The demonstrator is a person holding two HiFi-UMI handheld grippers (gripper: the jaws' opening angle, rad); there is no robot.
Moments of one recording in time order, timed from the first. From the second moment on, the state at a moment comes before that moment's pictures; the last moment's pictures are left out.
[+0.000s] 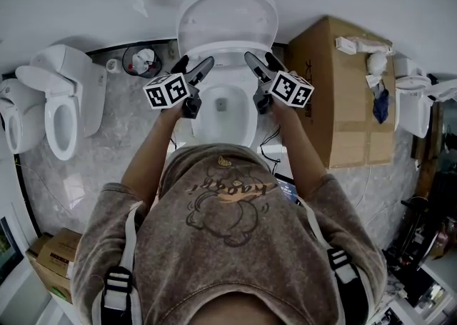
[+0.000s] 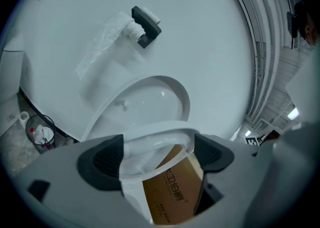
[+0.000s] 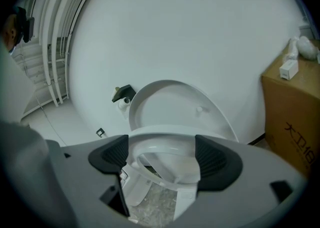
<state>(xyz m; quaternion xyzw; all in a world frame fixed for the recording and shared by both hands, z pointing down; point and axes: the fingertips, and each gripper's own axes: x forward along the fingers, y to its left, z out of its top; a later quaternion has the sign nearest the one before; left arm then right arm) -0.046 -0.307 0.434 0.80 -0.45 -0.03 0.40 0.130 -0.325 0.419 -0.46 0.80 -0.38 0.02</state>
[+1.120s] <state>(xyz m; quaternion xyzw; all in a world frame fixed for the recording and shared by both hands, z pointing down) -0.049 -0.376 0.435 0.80 -0.46 -0.03 0.39 0.123 -0.397 0.423 -0.47 0.80 -0.38 0.00</state>
